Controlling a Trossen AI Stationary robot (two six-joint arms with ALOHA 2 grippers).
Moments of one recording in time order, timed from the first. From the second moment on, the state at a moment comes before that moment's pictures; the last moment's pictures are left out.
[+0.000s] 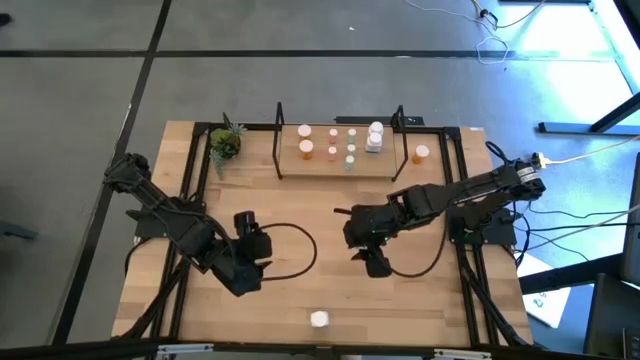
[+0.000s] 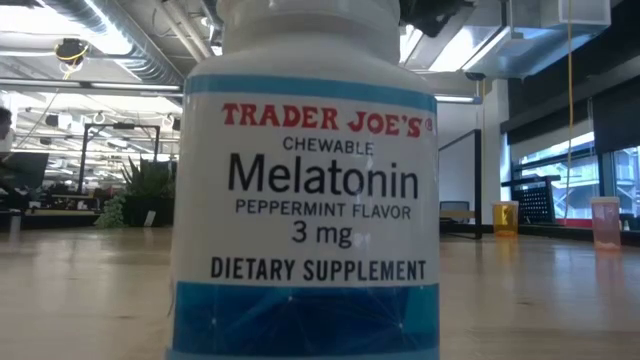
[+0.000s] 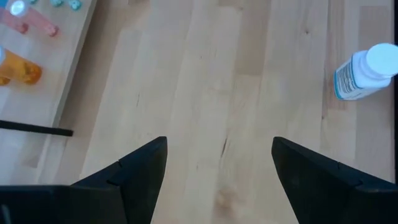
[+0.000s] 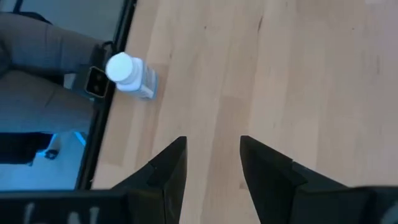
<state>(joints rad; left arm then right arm) -0.65 1.49 1.43 -1.15 -0.54 -0.73 0.27 1.60 1.43 -0.80 -0.15 0.19</state>
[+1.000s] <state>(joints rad) -0.65 1.49 1.43 -1.17 -0.54 -0.79 0.29 1.67 1.43 -0.69 -0.18 0.02</state>
